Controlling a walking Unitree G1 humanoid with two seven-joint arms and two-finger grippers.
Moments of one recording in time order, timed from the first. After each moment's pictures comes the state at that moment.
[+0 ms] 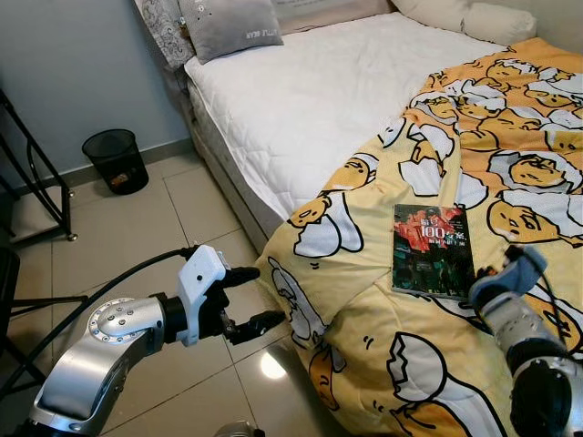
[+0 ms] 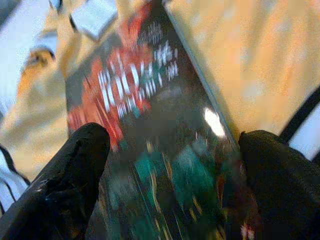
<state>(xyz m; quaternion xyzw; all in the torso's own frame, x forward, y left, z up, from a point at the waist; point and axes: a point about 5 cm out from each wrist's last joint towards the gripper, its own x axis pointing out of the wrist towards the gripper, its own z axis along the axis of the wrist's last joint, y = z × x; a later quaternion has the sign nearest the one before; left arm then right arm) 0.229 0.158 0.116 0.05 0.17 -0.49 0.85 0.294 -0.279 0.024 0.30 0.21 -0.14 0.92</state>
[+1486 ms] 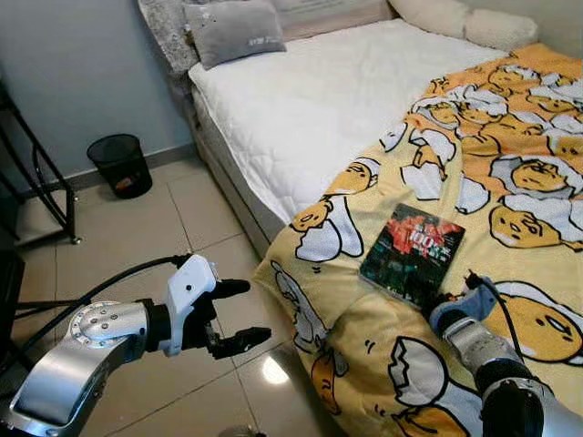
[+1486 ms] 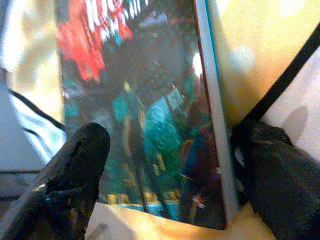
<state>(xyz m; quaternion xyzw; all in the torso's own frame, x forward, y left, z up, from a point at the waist) 0.221 0.173 0.116 0.08 0.20 -0.51 0.83 0.279 -0.224 -0.010 0.45 0.26 -0.12 0.85</state>
